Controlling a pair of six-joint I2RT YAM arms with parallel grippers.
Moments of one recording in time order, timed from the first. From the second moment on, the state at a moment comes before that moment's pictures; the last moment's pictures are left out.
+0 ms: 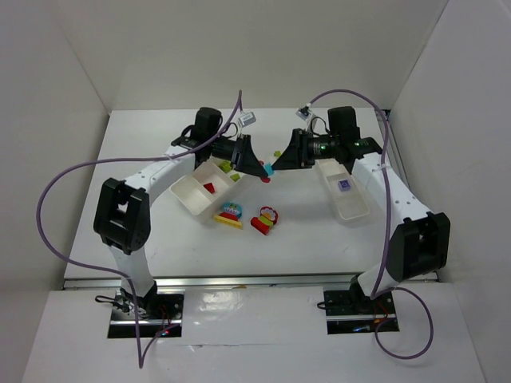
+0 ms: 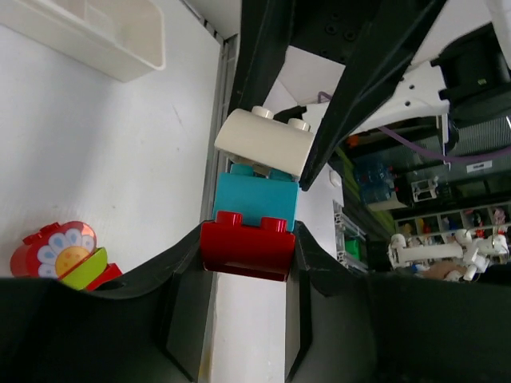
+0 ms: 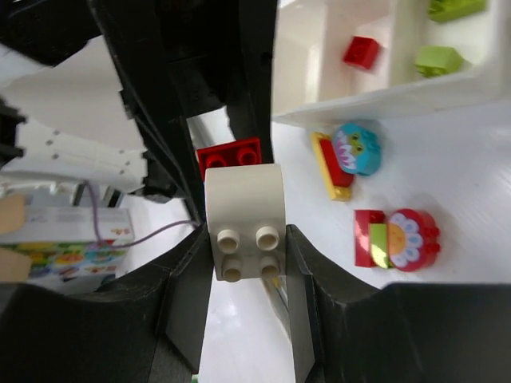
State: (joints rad) left arm -0.41 1.82 1.48 -0.18 1.28 -0.45; right arm 0.25 1.50 1.34 -0.47 -0.98 0.33
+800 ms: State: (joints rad) left arm -0.40 1.87 1.66 -0.53 0.87 -0.33; right arm 0.07 1.40 1.06 -0.82 0.33 0.68
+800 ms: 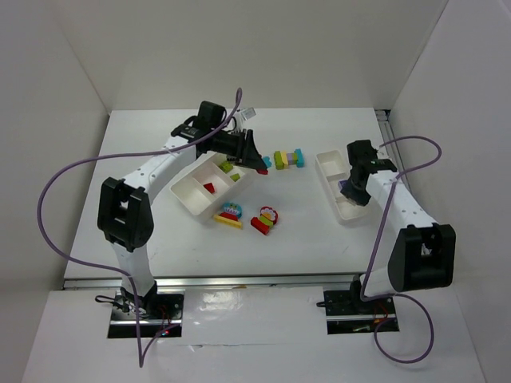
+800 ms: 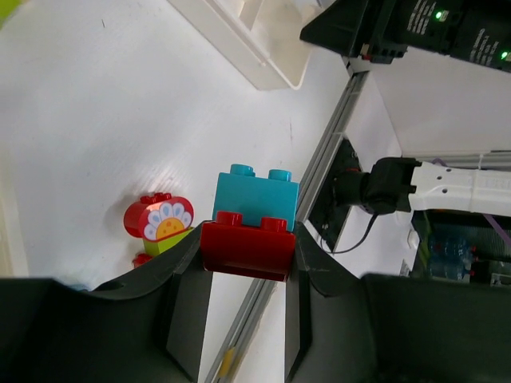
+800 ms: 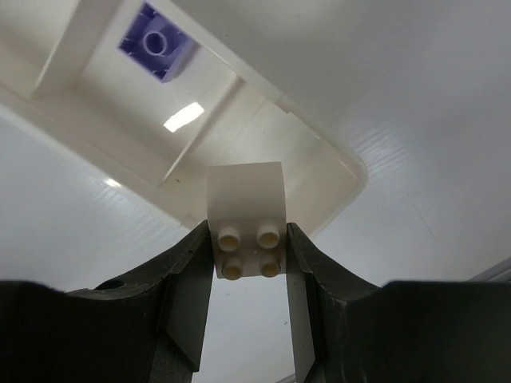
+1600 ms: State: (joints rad) left arm -0.42 1.88 1.67 -0.60 1.02 -0.22; right arm 0.05 1.29 1.10 -0.57 -0.25 0.48
